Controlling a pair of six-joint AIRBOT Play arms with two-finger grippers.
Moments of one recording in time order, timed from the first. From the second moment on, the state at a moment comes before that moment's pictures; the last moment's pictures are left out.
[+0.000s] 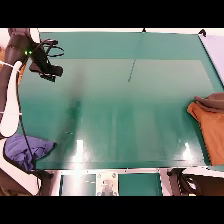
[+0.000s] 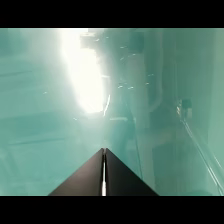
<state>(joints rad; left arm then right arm) -0.10 -1.80 2.00 1.60 -1.68 -1.49 -1.13 -1.44 1.70 -1.01 1.62 1.67</state>
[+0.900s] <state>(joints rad) -0.10 -1.80 2.00 1.58 -1.65 -1.48 -1.09 -1.43 1.38 -1.49 1.63 1.81</state>
